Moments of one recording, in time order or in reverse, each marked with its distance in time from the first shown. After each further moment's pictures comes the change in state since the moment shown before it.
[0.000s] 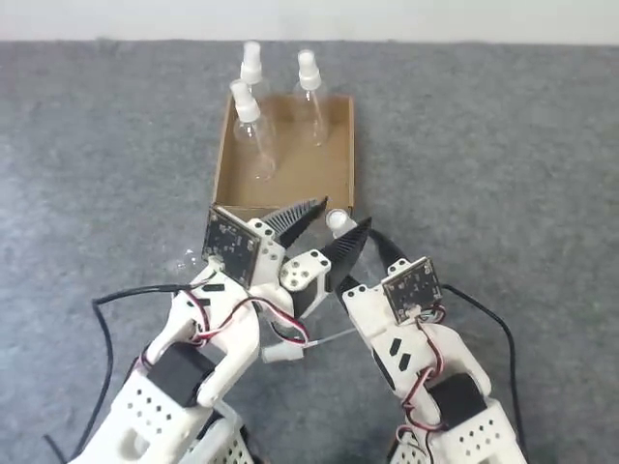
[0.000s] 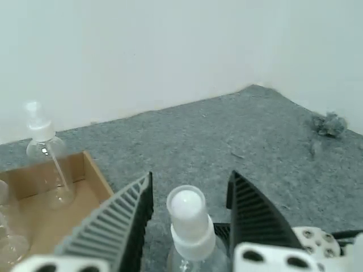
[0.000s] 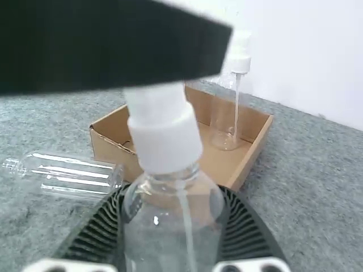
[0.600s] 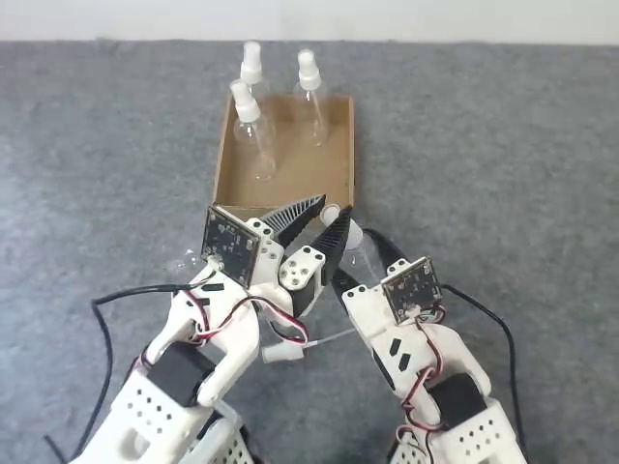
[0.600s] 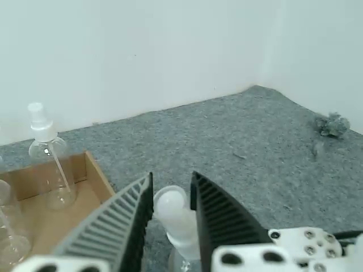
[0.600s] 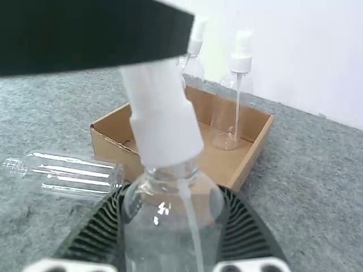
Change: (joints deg) left arm -0.3 0.0 0.0 0.0 -0.1; right arm -0.1 0.0 0.0 0.0 0.0
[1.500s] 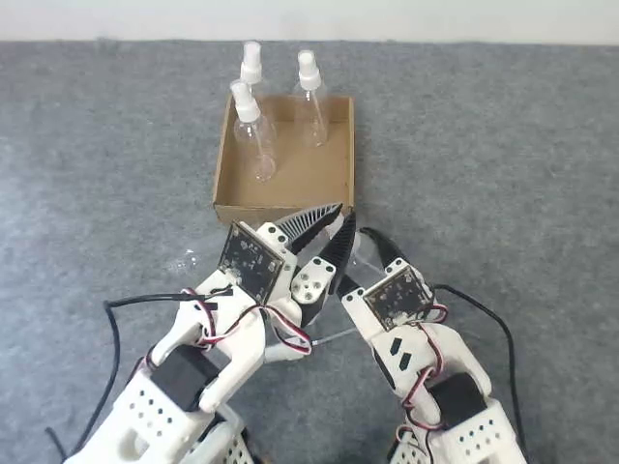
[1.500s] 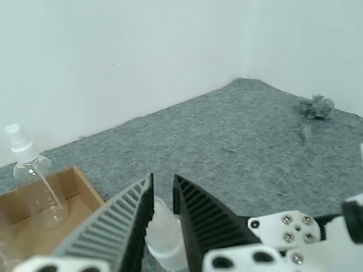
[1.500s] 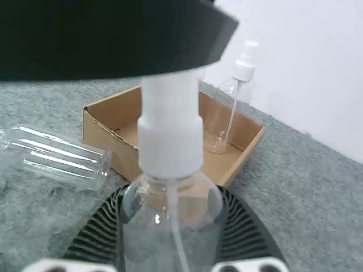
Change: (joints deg) left arm 4.0 -0.1 -0.1 0.0 -6.1; right arm 0.4 0.0 0.0 0.0 9.9
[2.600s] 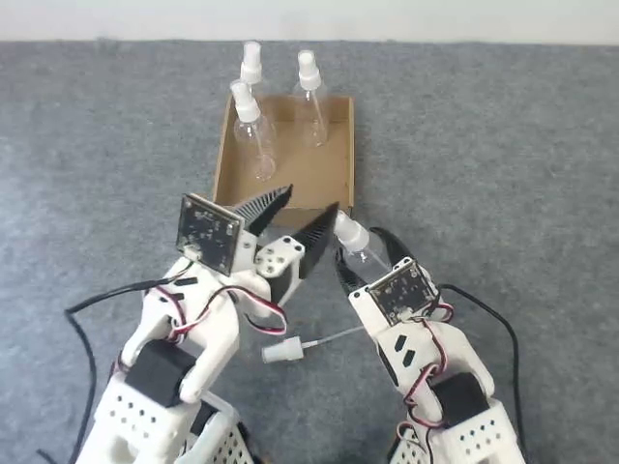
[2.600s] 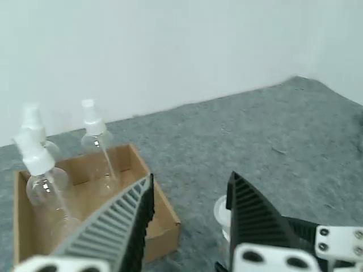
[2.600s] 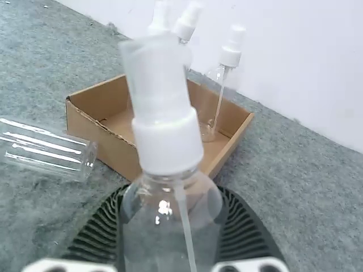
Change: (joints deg) left arm -11.0 0.0 -6.9 10.3 2.8; right arm 2.9 0.0 0.0 1.7 0.3
